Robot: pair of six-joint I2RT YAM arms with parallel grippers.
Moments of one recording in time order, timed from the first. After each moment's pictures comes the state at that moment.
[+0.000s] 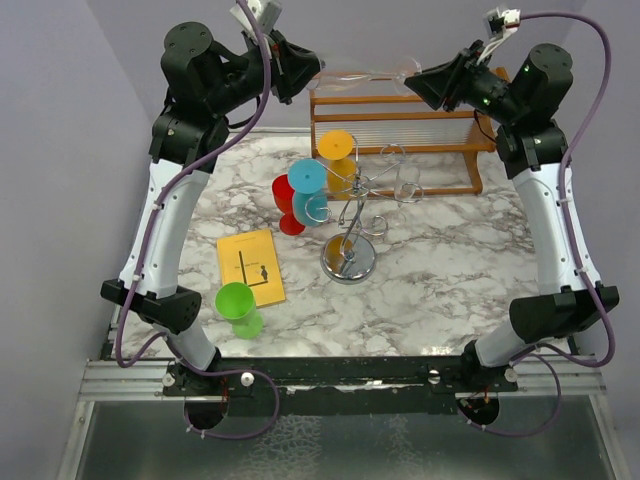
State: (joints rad) left arm -0.38 1.68 2.29 -0.40 0.60 -0.13; right arm 0.14 1.57 1.90 -0.20 -0.73 0.31
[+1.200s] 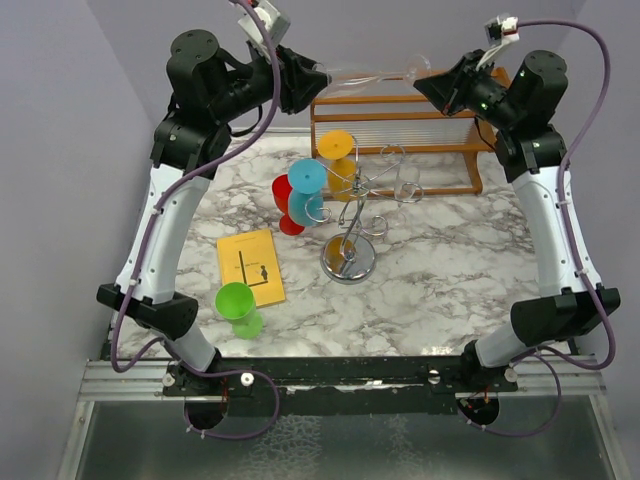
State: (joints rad) left arm -0.40 1.65 2.22 -0.43 0.57 -0.06; right arm 0.14 1.55 1.85 -0.24 -0.60 0.29
